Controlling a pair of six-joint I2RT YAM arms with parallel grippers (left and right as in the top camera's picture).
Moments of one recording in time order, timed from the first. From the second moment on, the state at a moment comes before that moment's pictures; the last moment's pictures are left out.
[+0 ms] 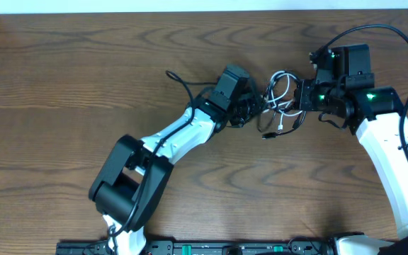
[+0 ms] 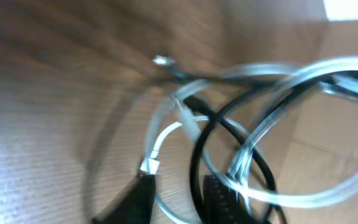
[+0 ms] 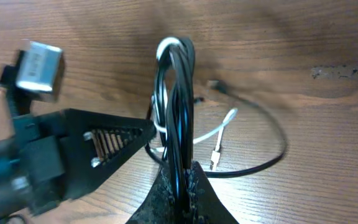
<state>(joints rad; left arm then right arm) -0.62 1.93 1.23 -0.08 0.38 -1.17 0.15 1.46 1.26 -0.77 -0.23 0.25</state>
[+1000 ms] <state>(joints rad) -0.47 1.89 1.23 -0.01 0.64 -1.11 0.20 1.57 1.26 -0.66 -0.24 0.32</state>
